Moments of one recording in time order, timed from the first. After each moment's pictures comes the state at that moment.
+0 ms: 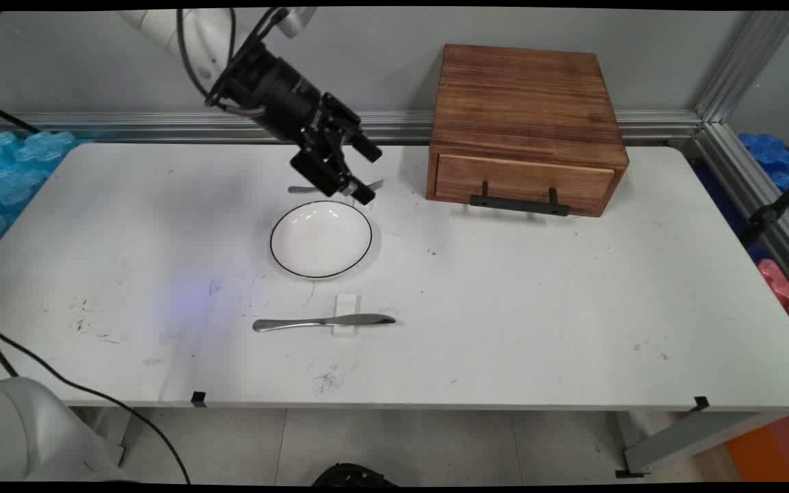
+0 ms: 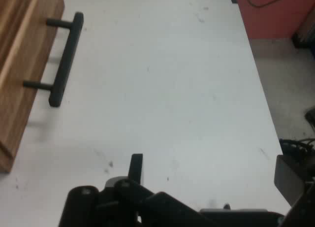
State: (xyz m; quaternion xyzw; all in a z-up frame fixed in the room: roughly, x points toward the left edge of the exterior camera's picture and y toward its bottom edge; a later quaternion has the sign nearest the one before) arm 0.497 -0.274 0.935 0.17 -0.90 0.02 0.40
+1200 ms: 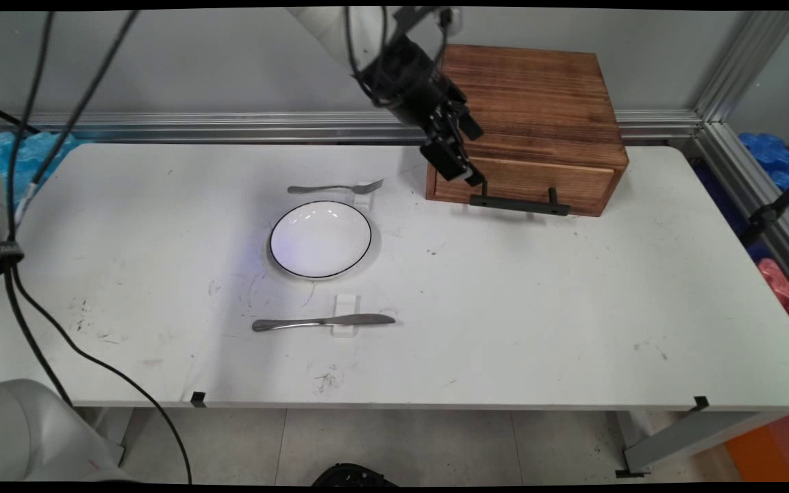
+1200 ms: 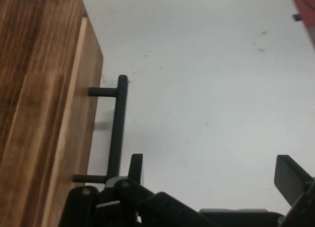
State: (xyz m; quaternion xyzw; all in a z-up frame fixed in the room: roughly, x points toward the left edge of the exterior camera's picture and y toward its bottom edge) arm 0.366 -0.356 0.937 0.13 -0.92 0.09 0.36
